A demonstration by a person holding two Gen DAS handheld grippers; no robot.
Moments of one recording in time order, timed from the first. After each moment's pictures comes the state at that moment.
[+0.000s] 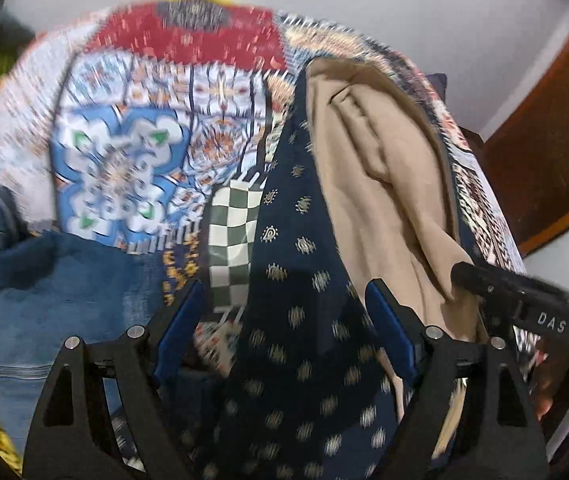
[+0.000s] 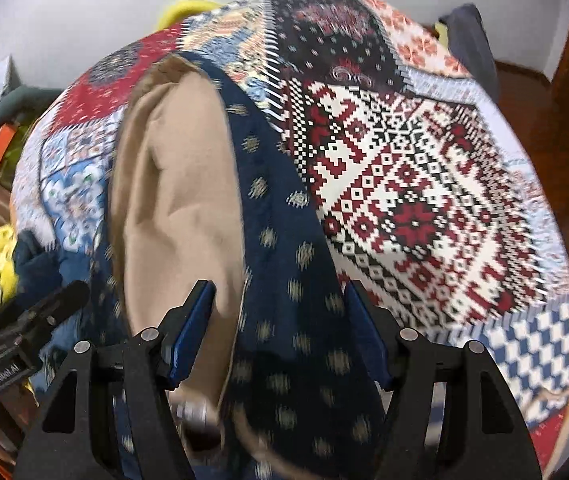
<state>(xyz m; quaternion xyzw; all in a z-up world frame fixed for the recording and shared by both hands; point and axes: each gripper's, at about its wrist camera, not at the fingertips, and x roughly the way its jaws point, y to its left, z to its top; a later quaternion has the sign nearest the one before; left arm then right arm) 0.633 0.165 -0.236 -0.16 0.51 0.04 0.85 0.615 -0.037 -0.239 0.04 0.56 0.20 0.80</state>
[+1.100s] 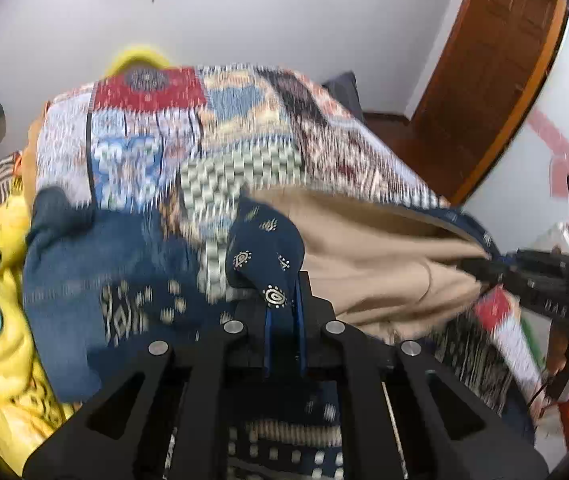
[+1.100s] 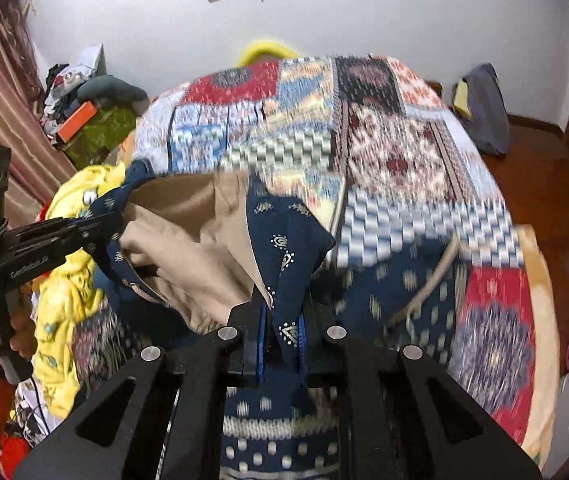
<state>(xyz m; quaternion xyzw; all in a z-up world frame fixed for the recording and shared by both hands) 0.410 0.095 -0.138 -0.06 0.45 -0.08 0.89 0.392 -0.114 -0.154 0.01 0.47 0.29 0.84</state>
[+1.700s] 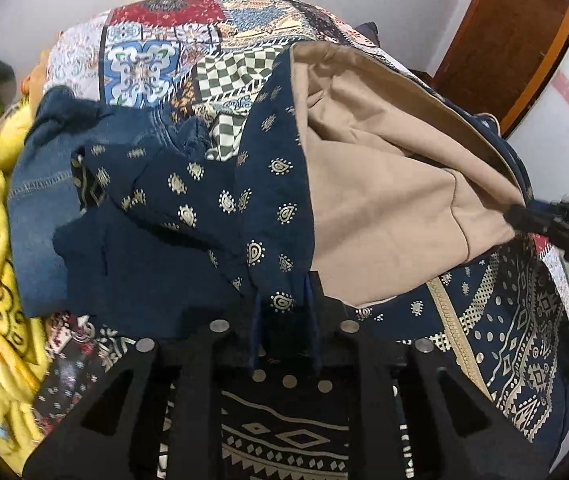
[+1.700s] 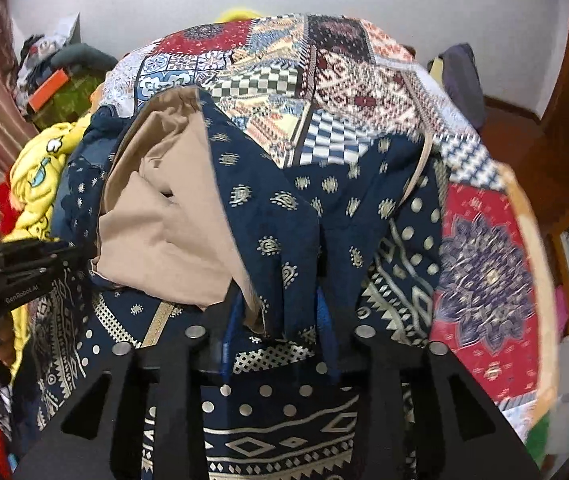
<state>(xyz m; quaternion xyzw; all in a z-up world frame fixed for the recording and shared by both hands) 0.363 0.089 -0.222 -0.04 0.51 -0.04 0.86 0.351 -0.127 -0.192 -0.05 0.49 0.23 0.84</state>
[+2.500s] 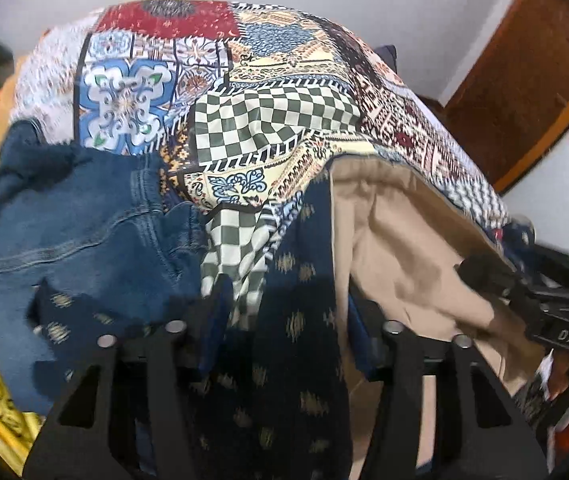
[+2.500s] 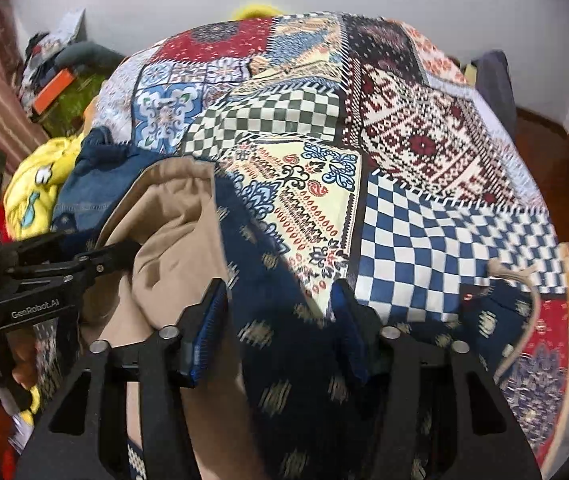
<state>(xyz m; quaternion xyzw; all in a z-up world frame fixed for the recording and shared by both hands) 0.483 0.112 -0.228 -0.11 0.50 -0.03 0.86 0.447 -0.065 -0.215 -0.02 0.51 0.26 0.82</state>
